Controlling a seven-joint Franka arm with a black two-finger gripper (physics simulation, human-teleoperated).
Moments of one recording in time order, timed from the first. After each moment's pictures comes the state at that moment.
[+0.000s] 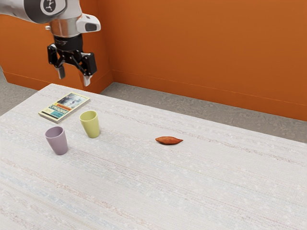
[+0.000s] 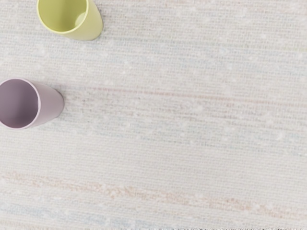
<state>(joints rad) -0.08 -0.06 0.04 -1.61 0.13 1.49 -0.12</state>
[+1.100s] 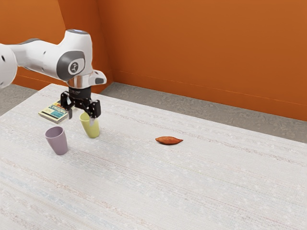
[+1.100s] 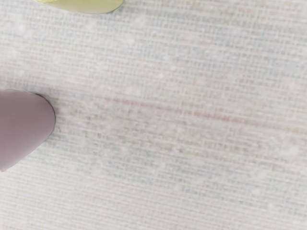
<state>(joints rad) 0.02 0.19 0.11 -1.82 0.15 1.85 -0.10</state>
